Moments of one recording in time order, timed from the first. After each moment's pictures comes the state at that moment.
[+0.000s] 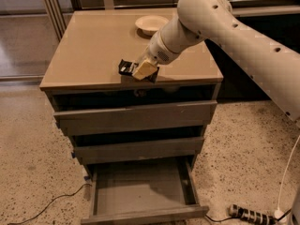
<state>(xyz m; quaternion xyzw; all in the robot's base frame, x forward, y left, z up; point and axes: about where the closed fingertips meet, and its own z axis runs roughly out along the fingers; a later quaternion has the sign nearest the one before) 0.674 0.013 0.853 -0.60 0.71 0.13 0.33</state>
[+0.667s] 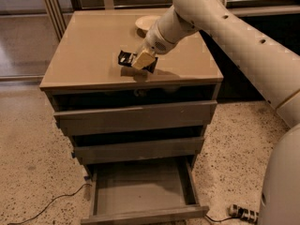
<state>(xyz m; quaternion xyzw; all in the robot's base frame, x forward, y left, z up) 0.711 0.018 0.863 -0.60 0.71 0.11 0.34</state>
